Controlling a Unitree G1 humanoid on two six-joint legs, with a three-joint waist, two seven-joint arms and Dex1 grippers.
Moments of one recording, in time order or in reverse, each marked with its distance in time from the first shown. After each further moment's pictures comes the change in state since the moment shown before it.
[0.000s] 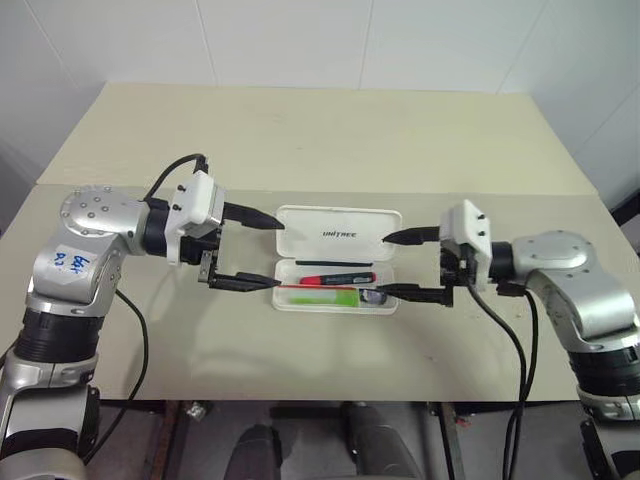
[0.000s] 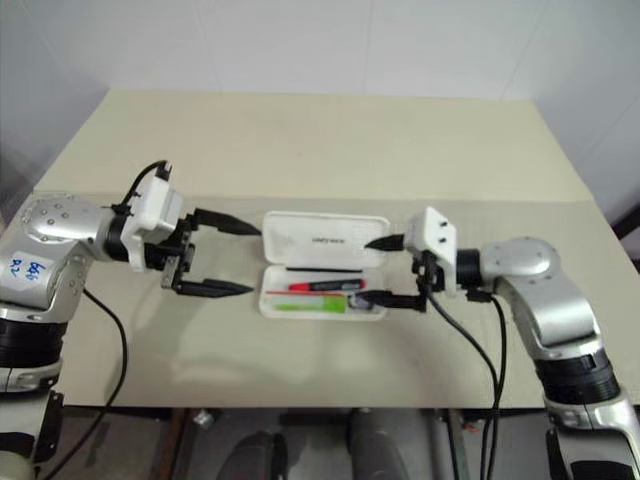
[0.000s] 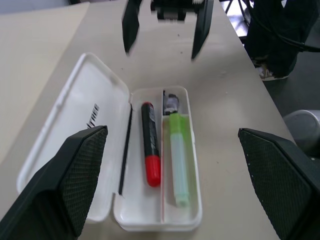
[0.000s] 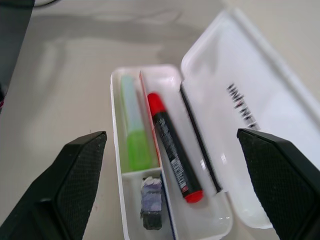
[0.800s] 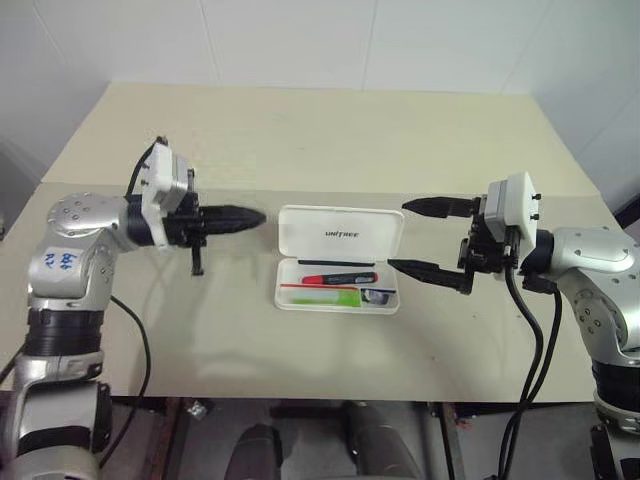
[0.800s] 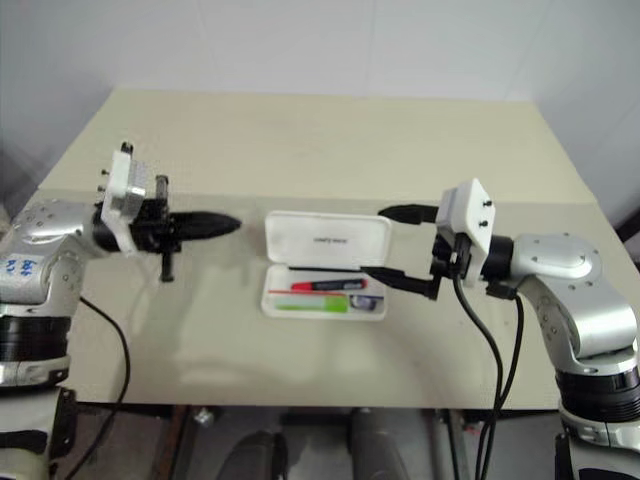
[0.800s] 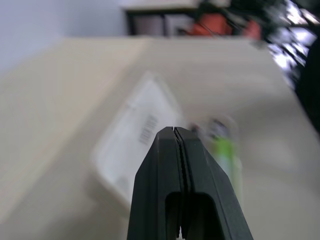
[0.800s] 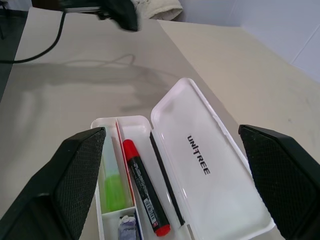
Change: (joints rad) left arm -0.073 -0.126 0.123 0.231 -0.048 -0.029 0.155; right arm 0.014 0.001 -0.112 -0.102 0.096 -0.003 -0.105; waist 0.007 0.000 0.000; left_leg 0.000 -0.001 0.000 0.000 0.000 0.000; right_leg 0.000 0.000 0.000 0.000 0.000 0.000
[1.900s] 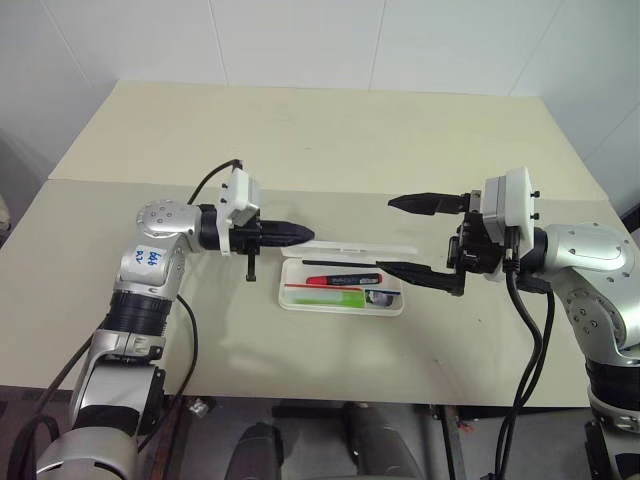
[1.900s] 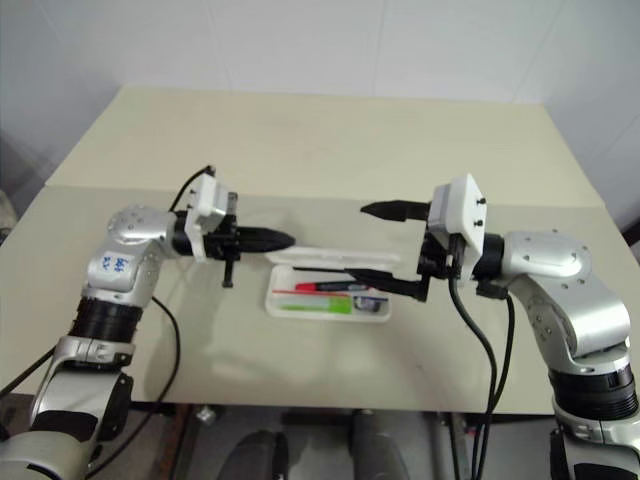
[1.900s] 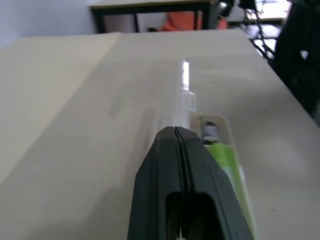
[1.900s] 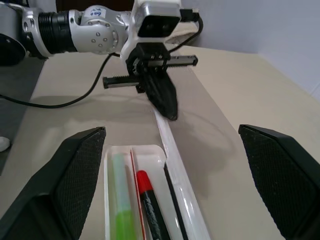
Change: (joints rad) left arm -0.047 -0.166 -0.205 0.122 0.154 -0.172 -0.126; right arm -0.021 0.004 0.030 -0.045 0.084 0.017 -0.017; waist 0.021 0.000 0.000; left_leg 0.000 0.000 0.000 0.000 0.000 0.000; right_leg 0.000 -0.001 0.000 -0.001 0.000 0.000
